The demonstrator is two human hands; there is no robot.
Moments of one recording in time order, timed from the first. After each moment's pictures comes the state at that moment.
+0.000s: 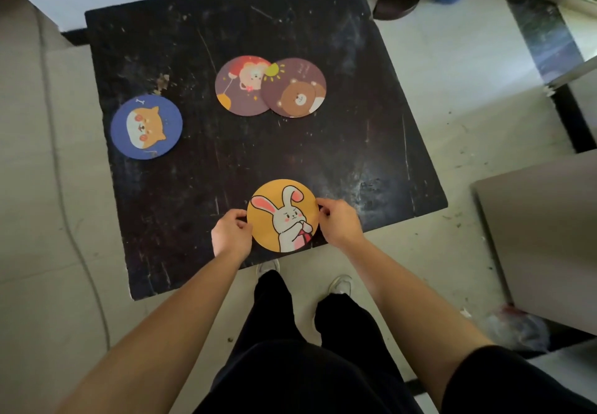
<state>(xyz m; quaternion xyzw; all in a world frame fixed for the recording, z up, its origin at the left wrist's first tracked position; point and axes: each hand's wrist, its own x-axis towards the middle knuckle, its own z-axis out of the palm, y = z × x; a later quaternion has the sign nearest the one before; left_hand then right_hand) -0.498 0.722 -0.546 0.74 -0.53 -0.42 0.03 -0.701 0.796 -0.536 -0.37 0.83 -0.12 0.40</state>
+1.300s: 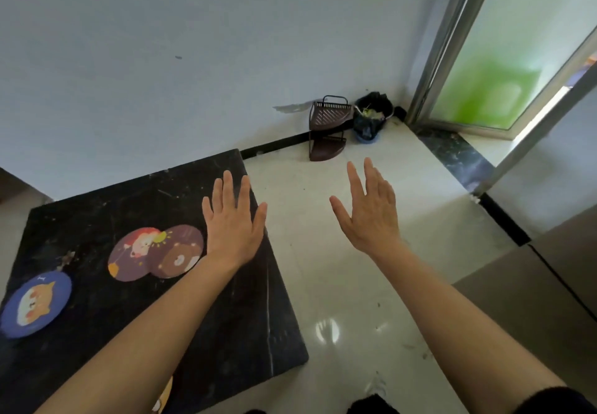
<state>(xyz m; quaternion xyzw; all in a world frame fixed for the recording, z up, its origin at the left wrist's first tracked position) -0.914 0.668 -0.361 0.51 -0.86 -0.05 0.09 -1.142 0.790 -0.371 -0.50 0.85 -0.15 -0.01</state>
